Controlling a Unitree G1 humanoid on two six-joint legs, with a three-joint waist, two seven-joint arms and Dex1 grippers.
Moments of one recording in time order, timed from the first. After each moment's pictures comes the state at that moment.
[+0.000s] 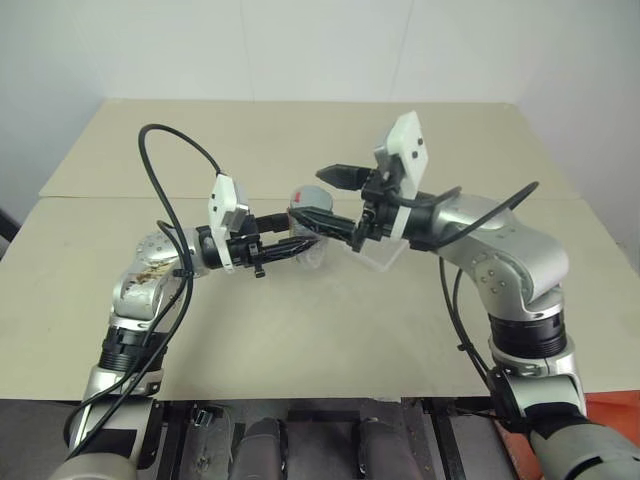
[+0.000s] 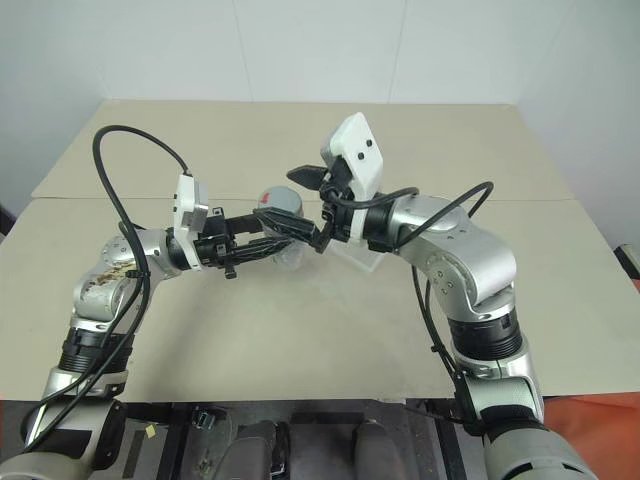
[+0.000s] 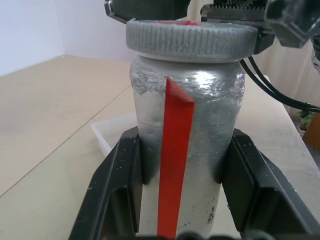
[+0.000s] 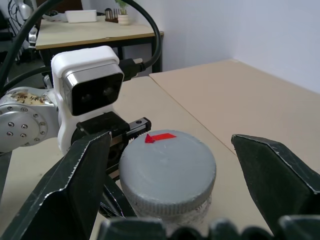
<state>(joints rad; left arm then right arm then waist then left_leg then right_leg) -0.59 0.51 0.01 0.02 -0.51 0.37 -1.12 -0.81 -0.39 0.10 -0.32 0.59 0.83 0.63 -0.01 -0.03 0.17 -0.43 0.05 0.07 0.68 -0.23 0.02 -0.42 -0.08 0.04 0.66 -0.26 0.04</state>
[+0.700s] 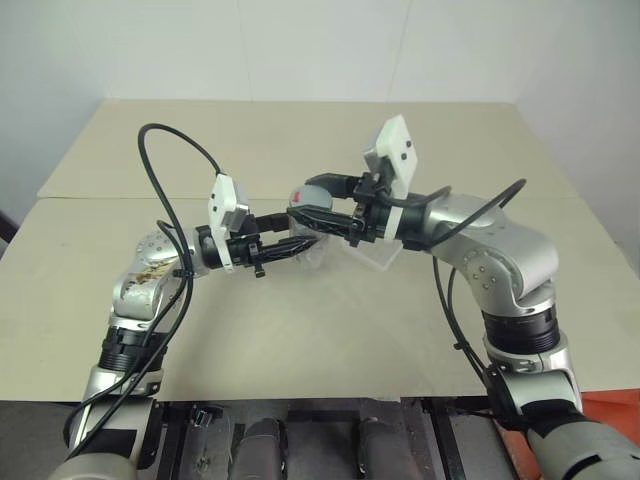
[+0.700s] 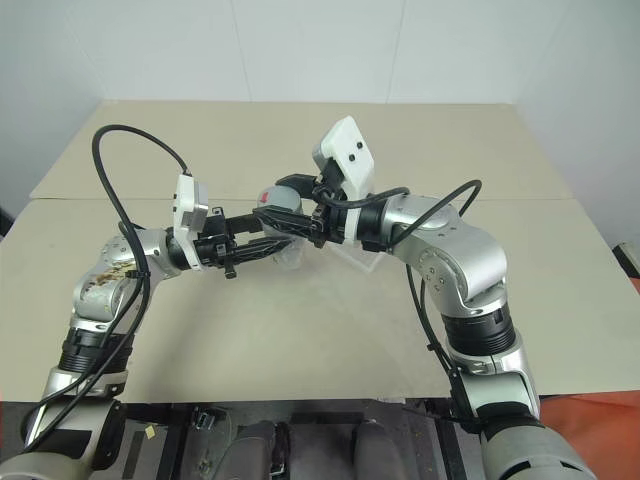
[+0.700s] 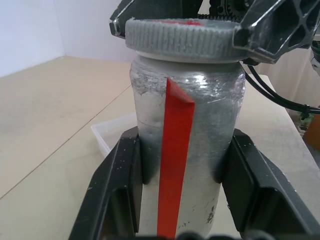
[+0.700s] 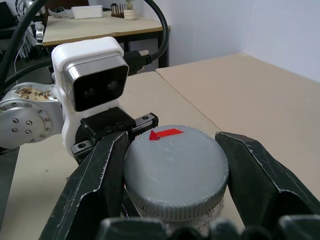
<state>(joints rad) -0.59 0.51 0.01 0.02 -0.51 0.37 -1.12 -0.83 -0.38 0.11 -0.28 0.58 0.83 0.66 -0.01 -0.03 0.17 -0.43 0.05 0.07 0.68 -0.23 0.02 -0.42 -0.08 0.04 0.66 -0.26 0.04</state>
